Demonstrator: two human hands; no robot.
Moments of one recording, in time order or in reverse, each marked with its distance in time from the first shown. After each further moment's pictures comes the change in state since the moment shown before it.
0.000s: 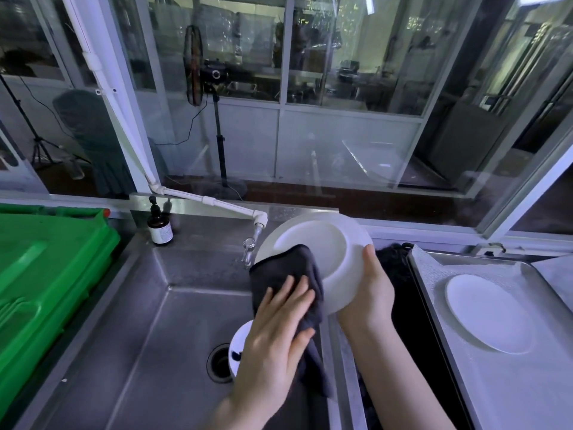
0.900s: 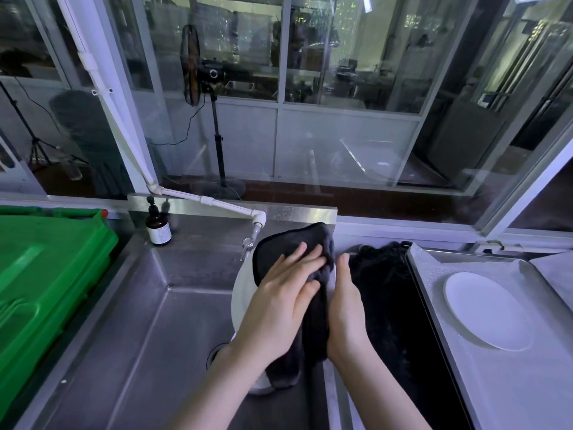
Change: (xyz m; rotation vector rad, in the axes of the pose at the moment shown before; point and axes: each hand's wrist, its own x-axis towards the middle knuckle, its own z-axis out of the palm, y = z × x) left_hand 0.059 0.000 -0.007 -0.098 -0.163 -0.090; right_hand -0.013 0.028 -0.010 -0.364 -0.259 -0.105
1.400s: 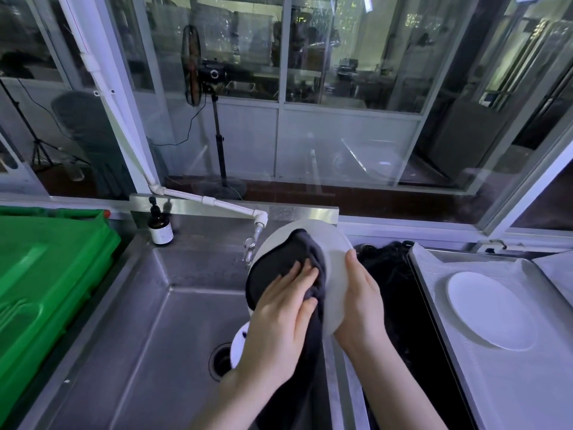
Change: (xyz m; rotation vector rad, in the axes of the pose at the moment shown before) left_hand -0.028 -0.001 0.010 0.068 0.112 -0.041; right_hand 0.007 -0.008 -0.012 0.091 0.069 -0.058
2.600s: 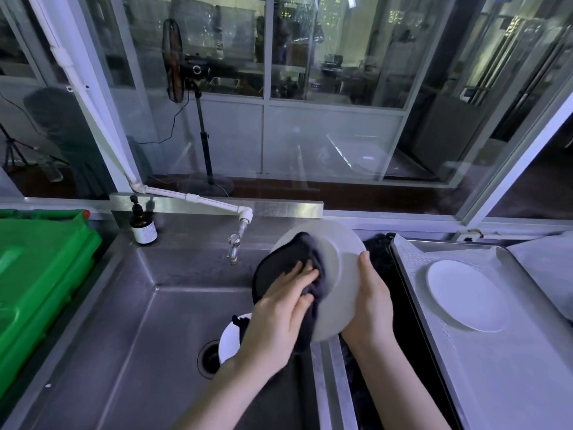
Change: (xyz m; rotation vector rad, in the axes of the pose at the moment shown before) left_hand -0.002 0.002 0.022 -0.131 -0.079 -0.037; right_hand -0.009 -0.009 -0.034 0.050 0.131 -0.025
